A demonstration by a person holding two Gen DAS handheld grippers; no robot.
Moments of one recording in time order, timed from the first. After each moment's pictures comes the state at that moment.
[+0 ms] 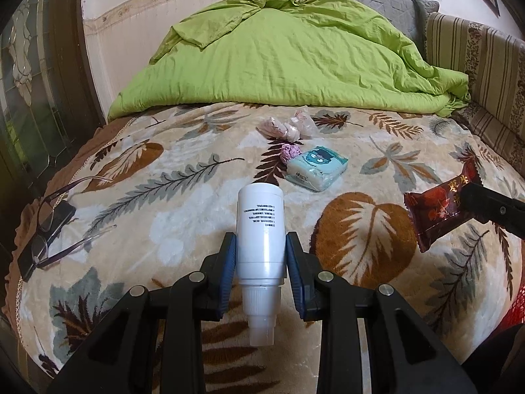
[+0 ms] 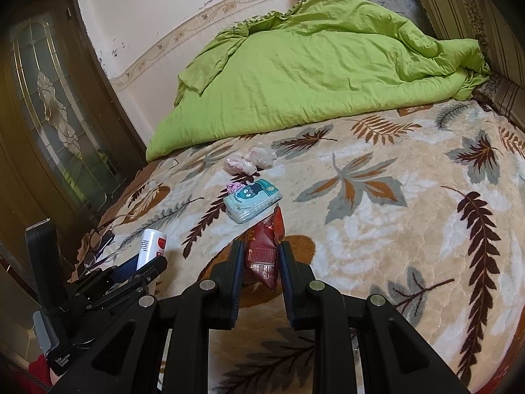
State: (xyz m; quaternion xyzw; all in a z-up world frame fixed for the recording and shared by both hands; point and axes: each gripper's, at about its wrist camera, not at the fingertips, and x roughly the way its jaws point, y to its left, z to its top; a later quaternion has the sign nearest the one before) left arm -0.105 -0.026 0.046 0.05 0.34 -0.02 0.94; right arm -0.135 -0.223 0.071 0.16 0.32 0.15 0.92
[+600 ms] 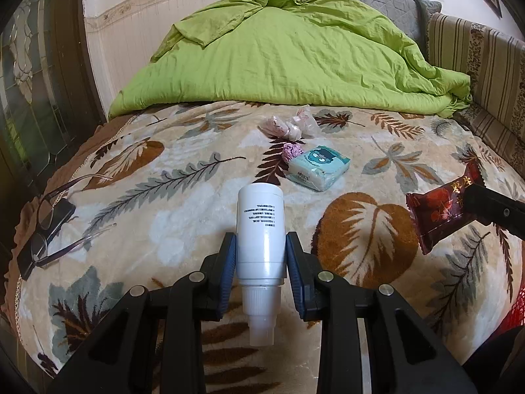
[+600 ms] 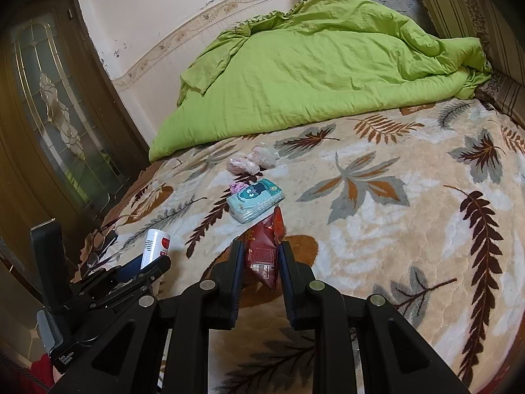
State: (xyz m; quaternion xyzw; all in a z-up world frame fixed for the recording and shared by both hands) left arm -0.102 -0.026 0.045 0.05 0.34 -0.02 0.94; right arm -0.135 -0.223 0.071 0.16 0.32 0.15 0.92
